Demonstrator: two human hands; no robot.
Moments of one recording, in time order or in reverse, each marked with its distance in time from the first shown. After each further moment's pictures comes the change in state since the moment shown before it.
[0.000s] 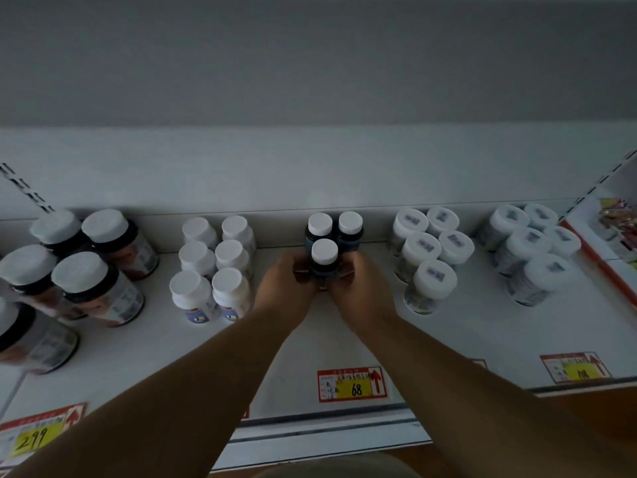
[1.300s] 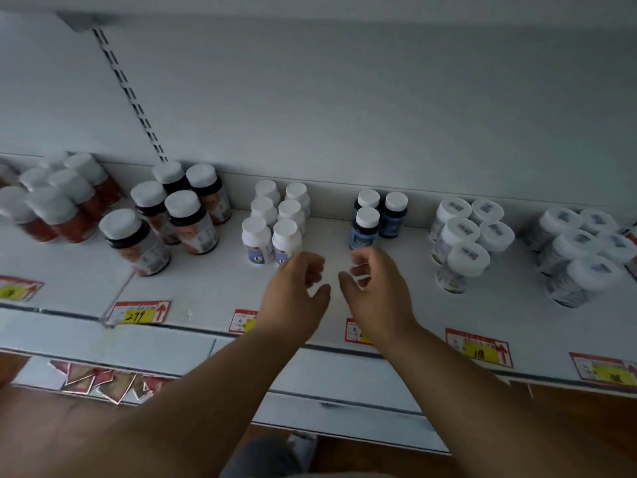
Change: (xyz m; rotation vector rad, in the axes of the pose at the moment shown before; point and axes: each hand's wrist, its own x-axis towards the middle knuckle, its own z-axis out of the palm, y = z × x) left_hand -0.134 -0.006 -0.036 0.105 0.254 0.139; right_hand -0.088 -0.036 -0.014 0.151 -0.081 -0.208
